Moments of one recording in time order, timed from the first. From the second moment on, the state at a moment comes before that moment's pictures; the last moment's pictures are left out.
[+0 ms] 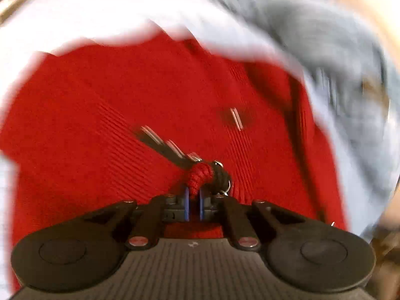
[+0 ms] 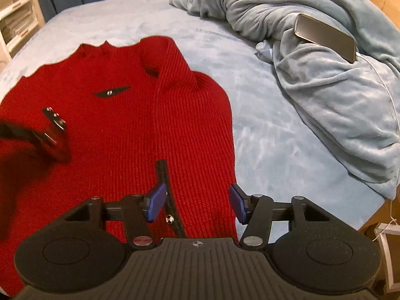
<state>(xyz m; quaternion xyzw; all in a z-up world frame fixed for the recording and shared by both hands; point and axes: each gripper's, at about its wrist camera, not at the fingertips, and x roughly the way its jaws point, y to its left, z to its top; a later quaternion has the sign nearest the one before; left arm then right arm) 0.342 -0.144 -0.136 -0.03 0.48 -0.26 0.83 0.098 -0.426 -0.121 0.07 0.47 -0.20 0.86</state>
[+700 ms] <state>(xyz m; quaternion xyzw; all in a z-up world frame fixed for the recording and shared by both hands) 0.479 0.057 0.042 -0.15 0.35 -0.02 0.92 0.109 -0.432 -0.129 0.10 0.45 -0.21 0.86</state>
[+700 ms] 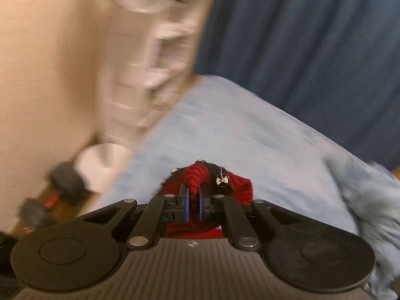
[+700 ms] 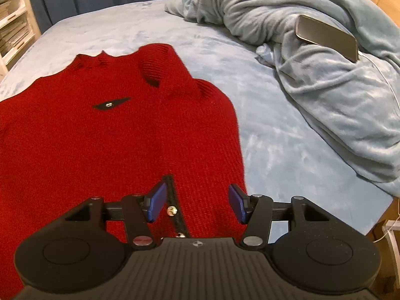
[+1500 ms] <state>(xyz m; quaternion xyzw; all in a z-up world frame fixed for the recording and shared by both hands) 0.410 -0.115 -0.113 -0.06 0.48 -0.13 0.86 0.092 -0.466 -0.152 0.09 0.46 -0.14 0.87</state>
